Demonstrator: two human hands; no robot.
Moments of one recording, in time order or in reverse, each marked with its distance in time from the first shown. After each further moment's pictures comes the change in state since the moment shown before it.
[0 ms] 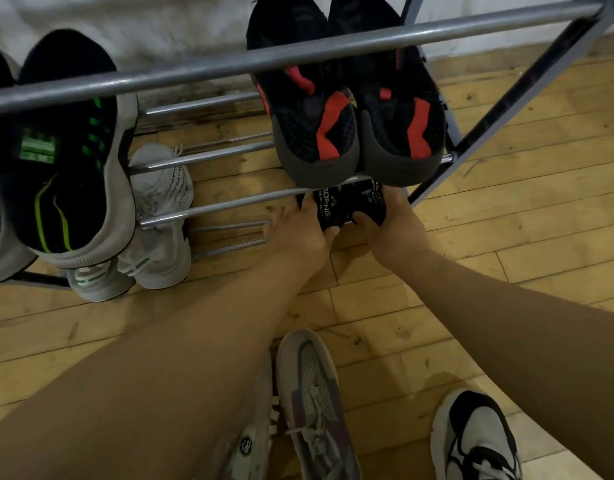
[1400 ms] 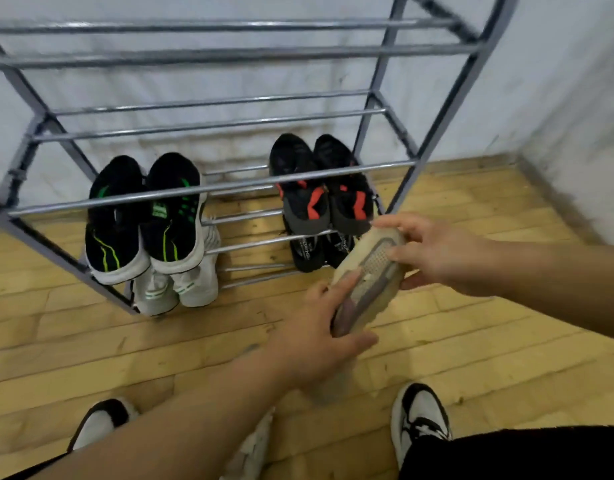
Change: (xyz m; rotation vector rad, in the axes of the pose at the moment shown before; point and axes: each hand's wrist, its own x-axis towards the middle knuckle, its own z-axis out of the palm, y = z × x) left_hand -0.236 0.059 -0.128 -0.438 -0.227 0.382; right_hand -0.139 -0.160 -0.232 0.224 -0.412 0.096
